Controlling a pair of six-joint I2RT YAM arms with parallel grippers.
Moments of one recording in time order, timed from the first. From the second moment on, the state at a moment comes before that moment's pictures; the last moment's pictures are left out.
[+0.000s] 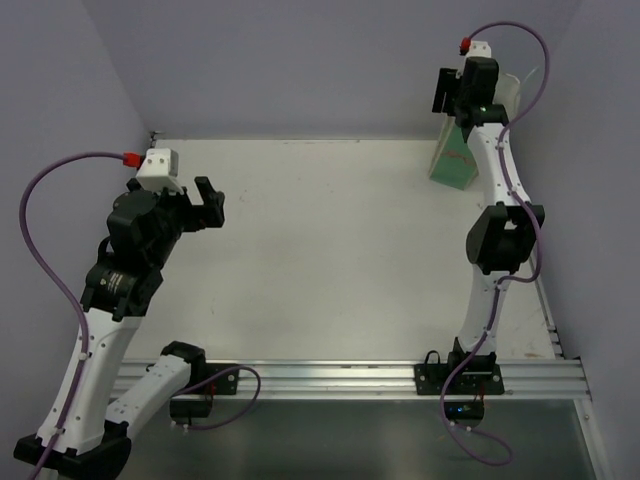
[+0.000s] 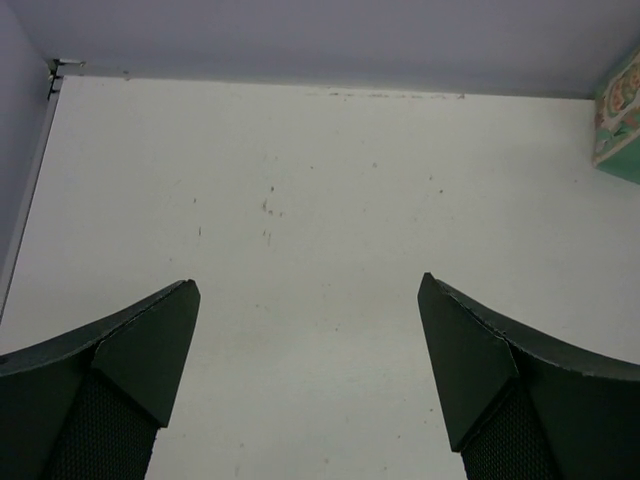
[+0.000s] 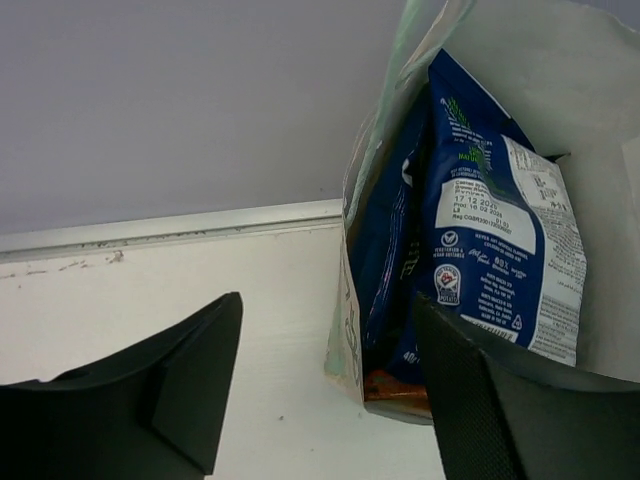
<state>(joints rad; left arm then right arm) -0.27 0.80 1.15 -0.57 -0.13 -0.21 0.01 2.15 2.25 -0.49 0.13 0.05</state>
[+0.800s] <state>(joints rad) -0.27 0.80 1.16 -0.69 -0.19 -0.20 0.03 2.13 2.12 -0.35 0.05 -0.09</state>
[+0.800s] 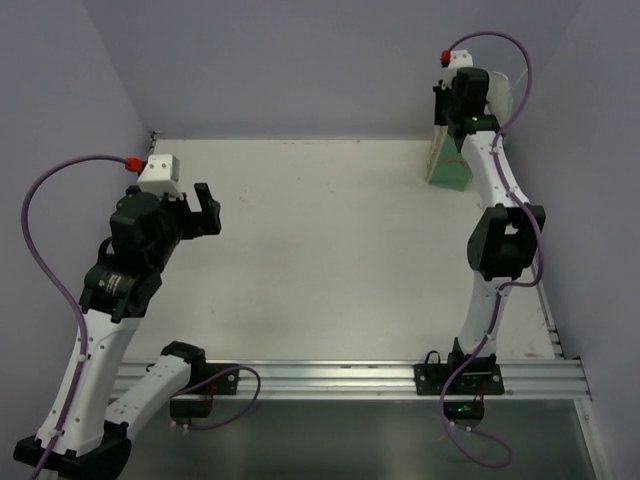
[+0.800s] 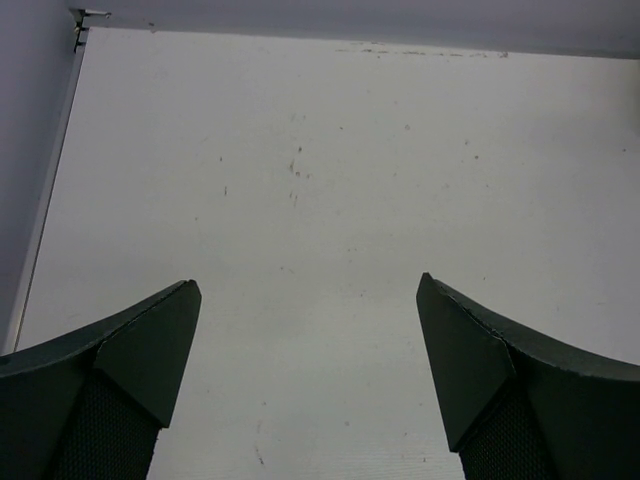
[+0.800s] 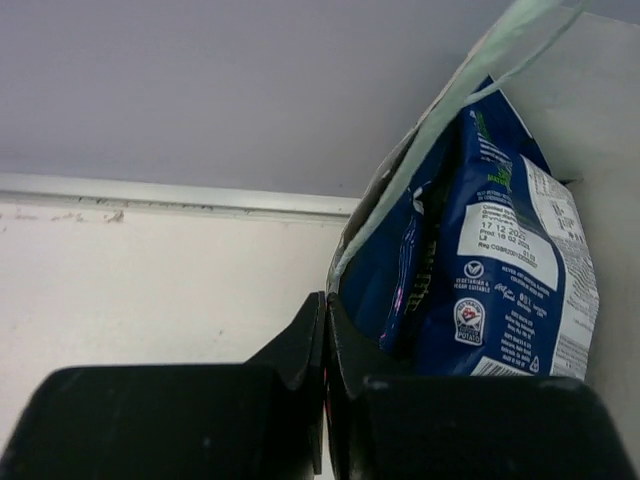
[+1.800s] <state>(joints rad) -0.27 0.89 1.25 -0.61 -0.05 -0.23 0.64 1.40 1.39 -0.54 -0.11 0.11</state>
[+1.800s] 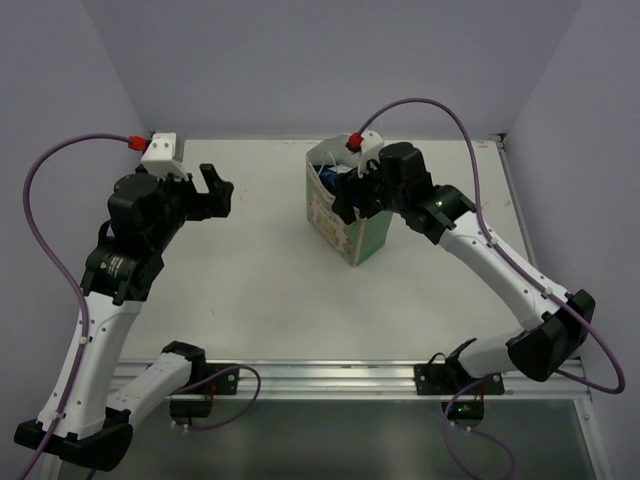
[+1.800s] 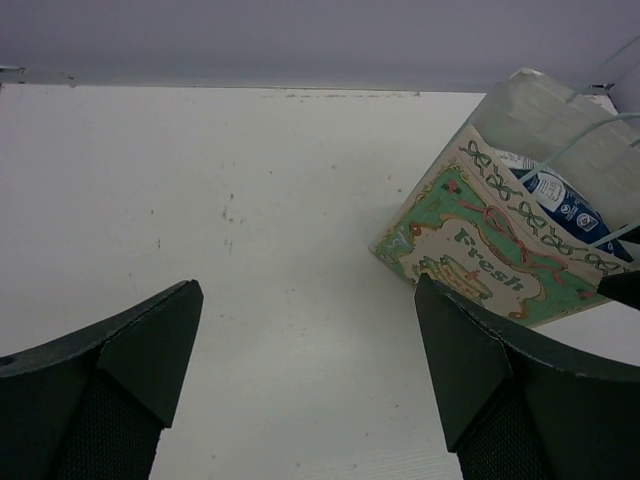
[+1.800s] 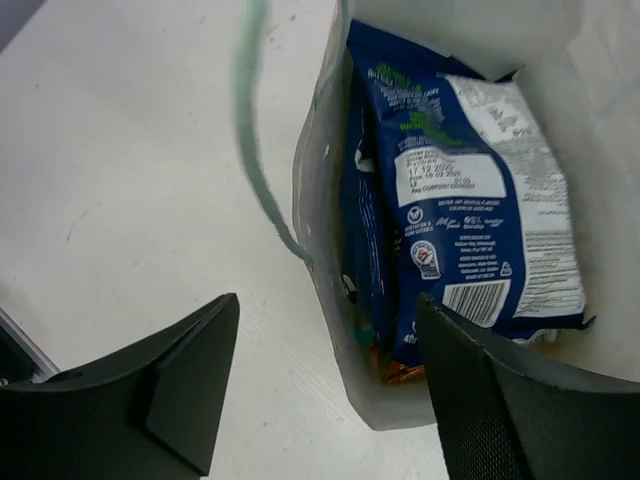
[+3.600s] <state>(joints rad) -0.27 1.06 1.37 -0.67 0.30 -0.29 0.29 1.80 1.87 -0.72 -0.26 -0.26</state>
